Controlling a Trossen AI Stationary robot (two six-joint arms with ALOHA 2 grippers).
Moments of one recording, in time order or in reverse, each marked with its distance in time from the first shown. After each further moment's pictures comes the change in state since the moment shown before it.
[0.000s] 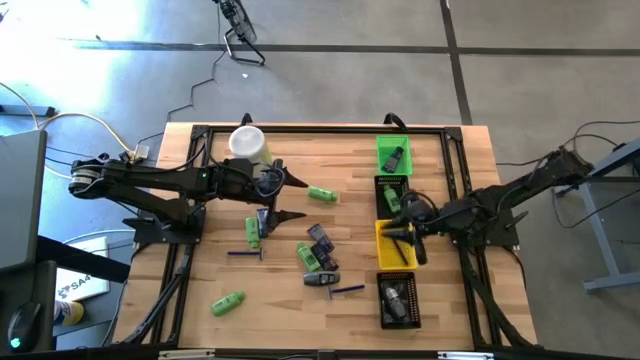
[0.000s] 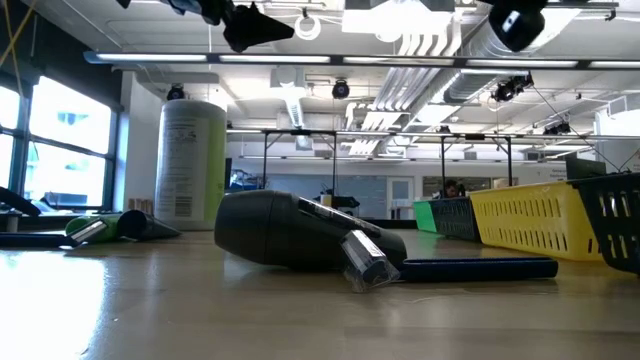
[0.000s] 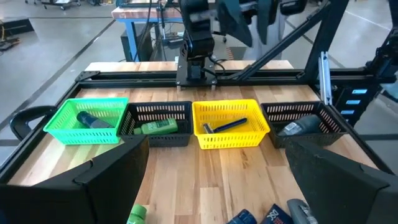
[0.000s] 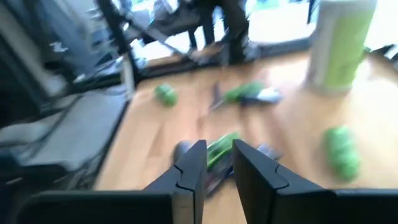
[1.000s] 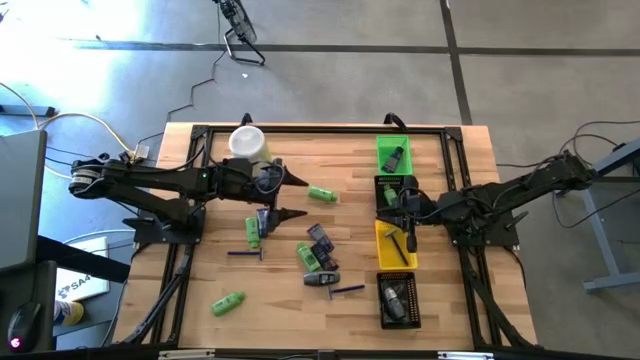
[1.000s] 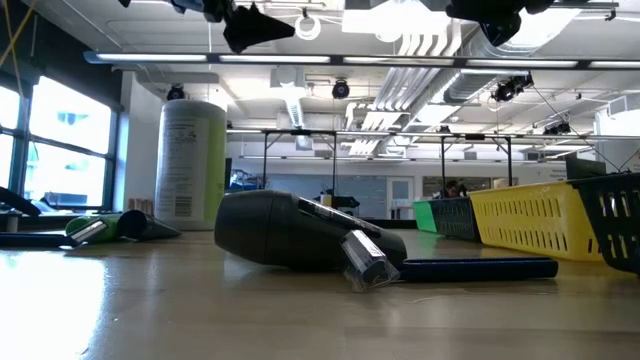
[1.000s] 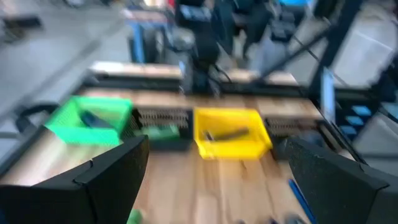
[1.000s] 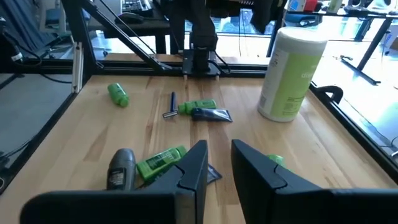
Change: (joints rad) left arm 0.000 0.004 0.000 0.044 -0.041 -0.064; right arm -0.095 0.013 0.000 0.031 0.048 -0.253
